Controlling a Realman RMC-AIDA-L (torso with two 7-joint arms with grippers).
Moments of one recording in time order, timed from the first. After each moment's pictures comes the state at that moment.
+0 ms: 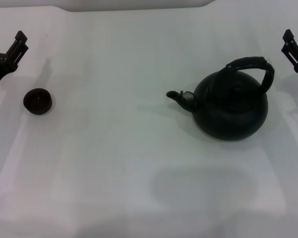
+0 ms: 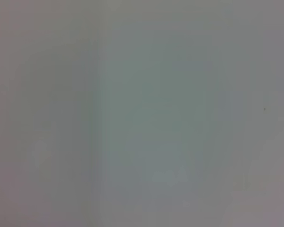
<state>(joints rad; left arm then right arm) -0.38 -2.09 1.44 0.11 0.17 1.14 -0.65 0.27 2.02 -2.30 -0.31 0.74 -1.16 0.08</state>
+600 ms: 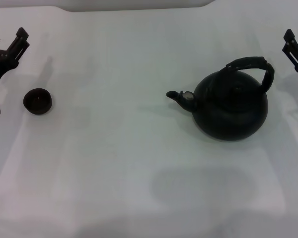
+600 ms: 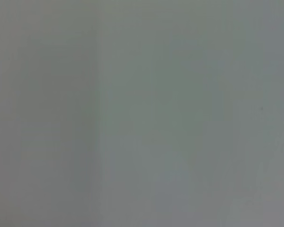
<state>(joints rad) -0.39 -2.09 1.44 0.12 0.17 1.13 -0.68 0.27 2.02 -2.29 -0.31 0.74 -1.16 0.08</state>
